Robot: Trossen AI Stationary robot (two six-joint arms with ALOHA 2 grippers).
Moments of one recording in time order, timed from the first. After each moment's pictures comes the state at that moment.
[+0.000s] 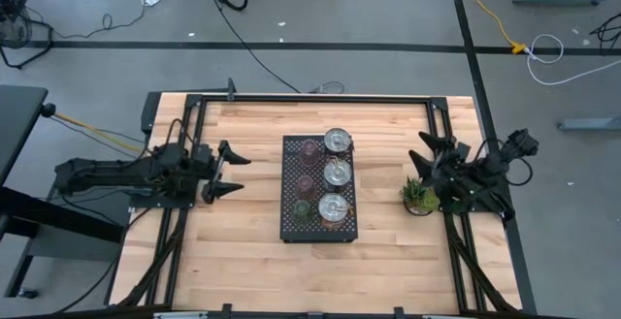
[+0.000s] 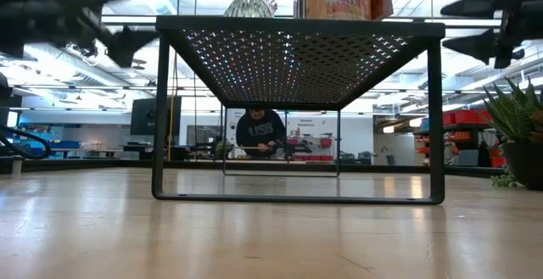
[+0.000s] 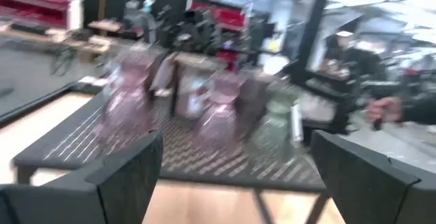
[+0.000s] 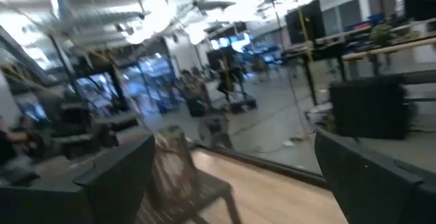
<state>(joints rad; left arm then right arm) 0.09 0.30 0.10 0.29 0.18 -0.23 0.61 0.01 0.02 0.55 1.17 -0.23</state>
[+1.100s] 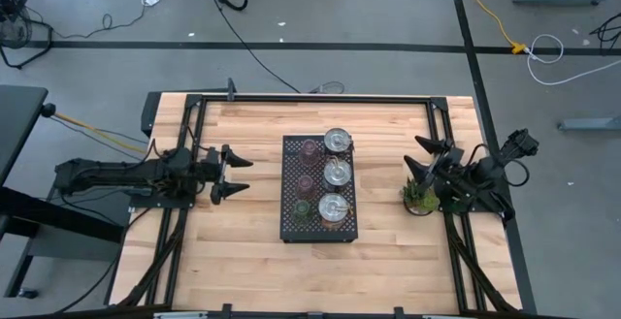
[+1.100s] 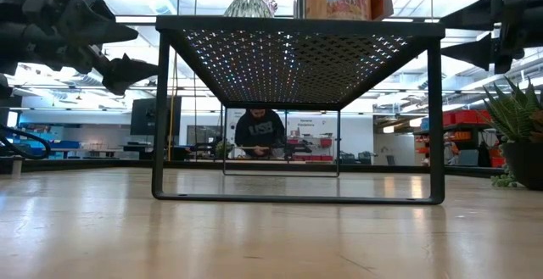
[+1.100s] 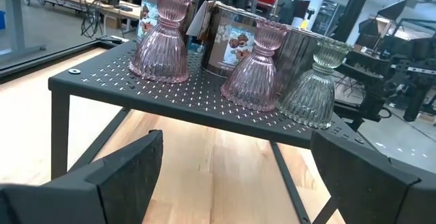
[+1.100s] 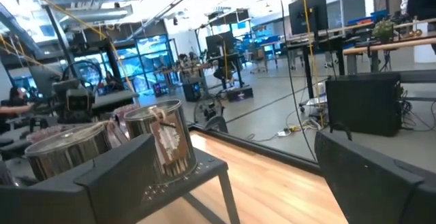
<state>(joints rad) 0.09 0.30 0.01 0.26 0.09 -0.28 0.61 0.01 0.02 0.36 1.19 -0.14</state>
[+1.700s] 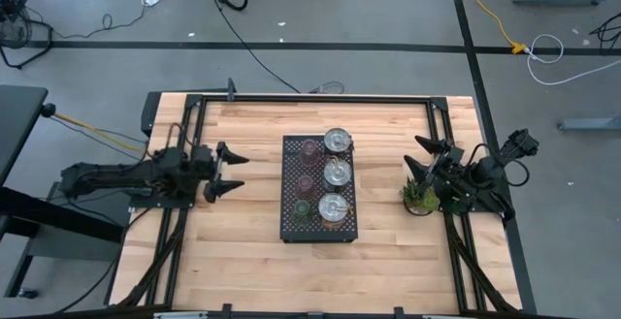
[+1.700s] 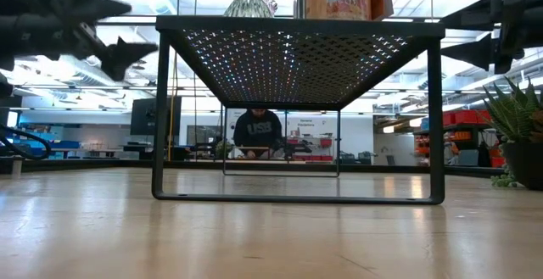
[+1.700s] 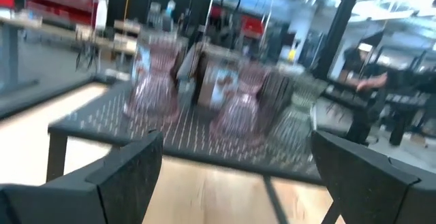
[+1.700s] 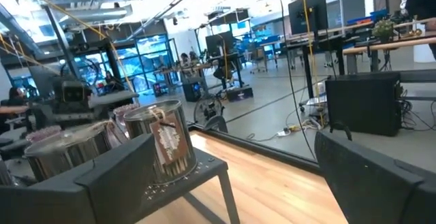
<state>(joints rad) 0.09 0.18 0.01 0.26 0.09 -0.28 0.60 0.01 0.02 0.37 1.19 -0.14</state>
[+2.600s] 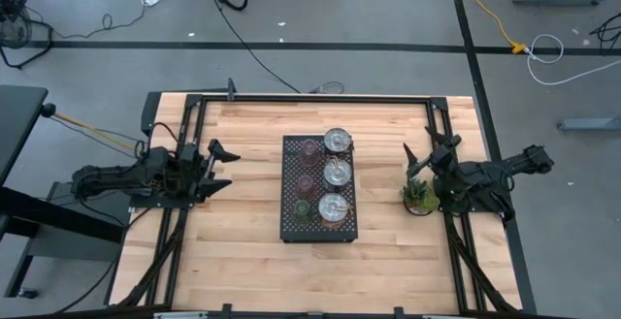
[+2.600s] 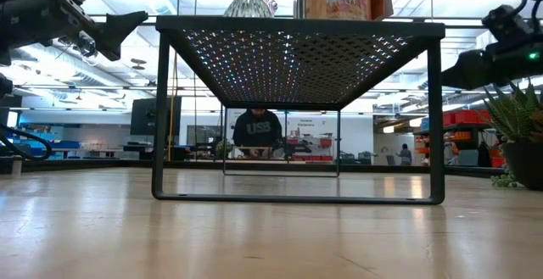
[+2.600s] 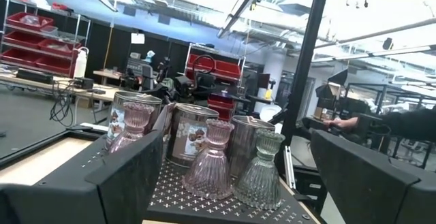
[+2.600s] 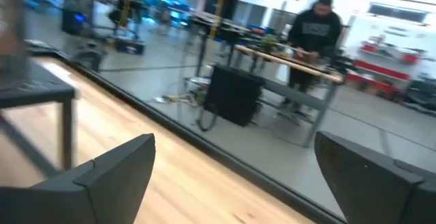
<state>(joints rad) 0.06 0.00 0.01 0.30 0.10 -0.28 0.34 0.02 0.02 -0.02 1.30 -0.25</state>
